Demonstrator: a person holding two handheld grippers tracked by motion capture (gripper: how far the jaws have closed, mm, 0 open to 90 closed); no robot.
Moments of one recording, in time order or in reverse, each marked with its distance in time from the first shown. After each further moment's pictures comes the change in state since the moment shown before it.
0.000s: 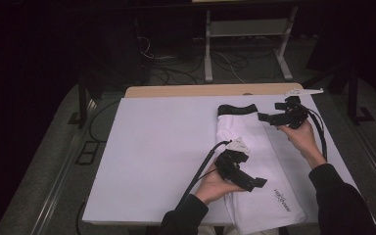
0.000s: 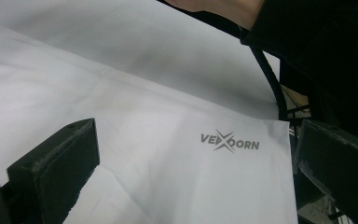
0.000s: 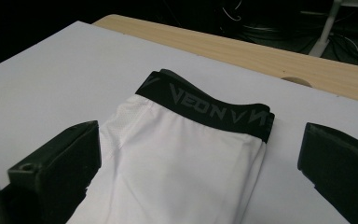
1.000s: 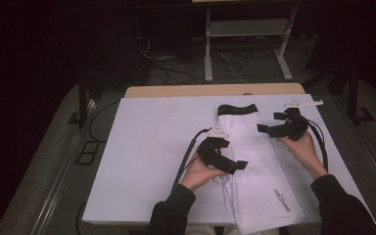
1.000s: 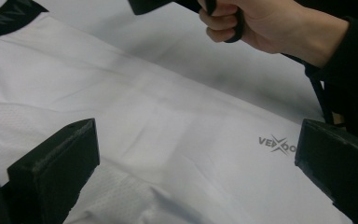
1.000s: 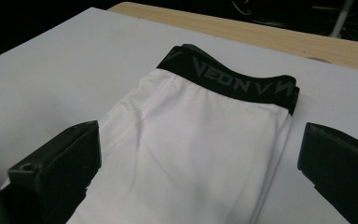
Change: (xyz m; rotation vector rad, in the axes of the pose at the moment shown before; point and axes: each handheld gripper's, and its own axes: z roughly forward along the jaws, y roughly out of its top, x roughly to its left) left arm 0.043 -0.002 -0.034 -0.061 0.111 -0.031; right arm 0.018 -0.026 -0.007 0.015 0.027 -0.013
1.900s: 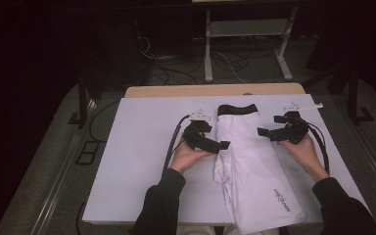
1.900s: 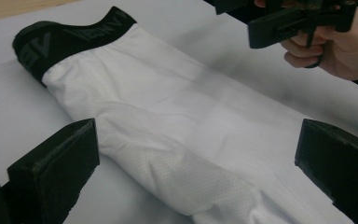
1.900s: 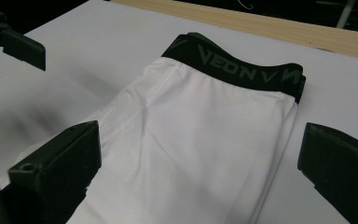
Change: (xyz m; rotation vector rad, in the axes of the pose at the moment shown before) left arm 0.062 0.006 -0.019 -0.025 0.107 -0.068; right arm 0.003 -0.007 -0.002 0.019 0.003 -0.006
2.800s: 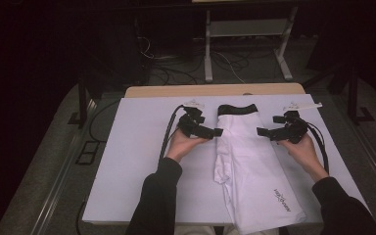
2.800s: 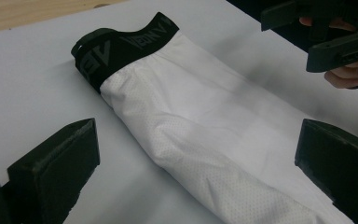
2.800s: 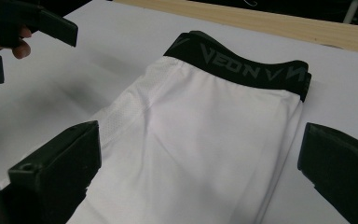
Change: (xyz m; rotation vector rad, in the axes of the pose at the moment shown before) left arm 0.038 0.016 0.003 0.016 0.039 -0.059; right arm -0.002 0.001 0.002 0.006 0.017 0.017
